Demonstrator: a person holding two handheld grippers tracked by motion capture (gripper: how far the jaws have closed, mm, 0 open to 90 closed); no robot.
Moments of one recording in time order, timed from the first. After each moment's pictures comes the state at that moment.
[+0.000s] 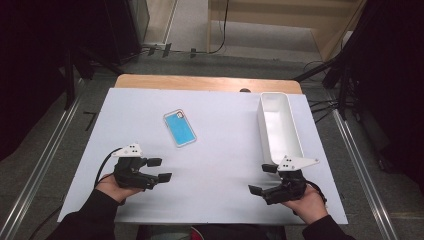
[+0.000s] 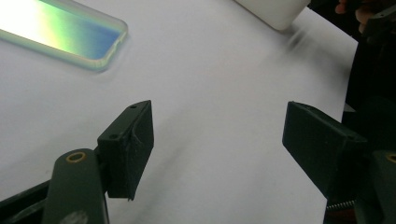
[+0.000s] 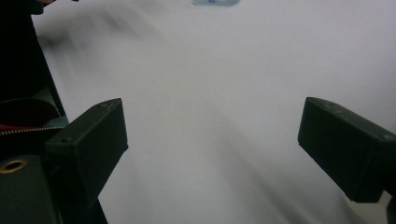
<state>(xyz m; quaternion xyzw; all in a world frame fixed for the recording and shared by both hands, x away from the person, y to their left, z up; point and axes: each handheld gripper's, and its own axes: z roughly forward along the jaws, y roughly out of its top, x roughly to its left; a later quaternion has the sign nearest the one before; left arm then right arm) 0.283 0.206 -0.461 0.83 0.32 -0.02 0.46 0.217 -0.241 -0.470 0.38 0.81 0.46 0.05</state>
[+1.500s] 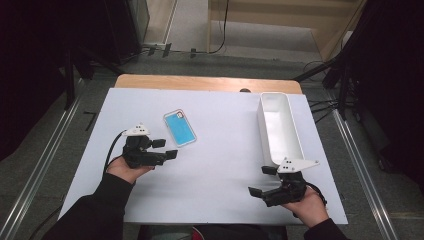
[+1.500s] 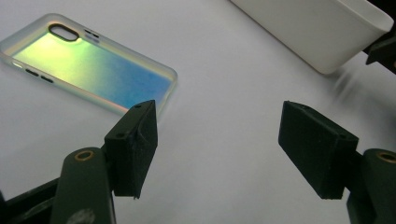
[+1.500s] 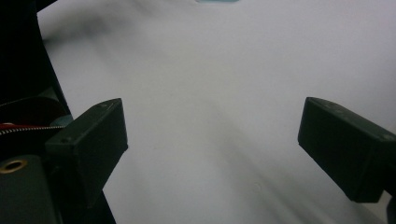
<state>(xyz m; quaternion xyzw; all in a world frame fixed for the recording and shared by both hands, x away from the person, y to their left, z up) 0.328 0.184 -0.448 0.81 0.37 0.03 0.45 0.213 -0.241 -0.471 0.38 0.81 0.46 0.05</state>
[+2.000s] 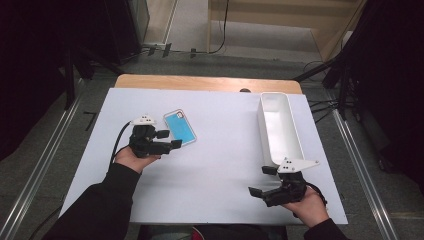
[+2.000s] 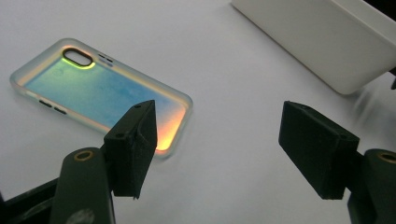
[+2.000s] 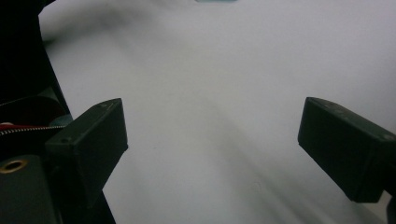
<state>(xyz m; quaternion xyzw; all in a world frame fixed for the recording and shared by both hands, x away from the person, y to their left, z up) 0.352 0.169 -0.444 0.80 0.38 0.04 0.46 0.213 -0.241 -0.471 0.38 0.81 0.45 0.05</state>
